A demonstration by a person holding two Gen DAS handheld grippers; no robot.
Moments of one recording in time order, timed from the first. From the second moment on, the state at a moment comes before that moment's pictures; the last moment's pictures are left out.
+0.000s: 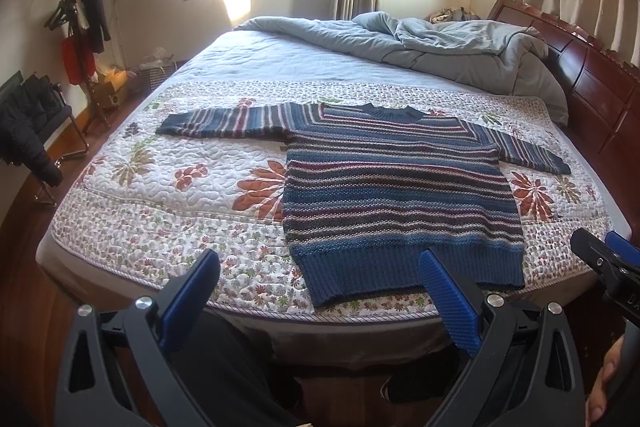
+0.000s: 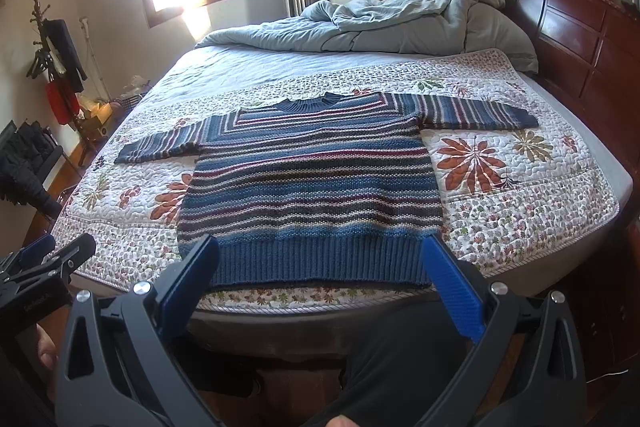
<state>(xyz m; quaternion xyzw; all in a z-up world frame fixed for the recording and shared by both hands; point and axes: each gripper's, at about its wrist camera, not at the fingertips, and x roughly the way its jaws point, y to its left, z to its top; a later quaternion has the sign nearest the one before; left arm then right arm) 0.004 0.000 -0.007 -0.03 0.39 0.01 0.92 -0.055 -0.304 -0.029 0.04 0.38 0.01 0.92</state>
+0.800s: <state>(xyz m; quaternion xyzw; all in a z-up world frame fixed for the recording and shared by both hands) 0.006 0.000 -0.006 -0.02 0.39 0.01 0.92 -0.050 -0.298 -0.026 0.04 0.39 0.01 0.92</state>
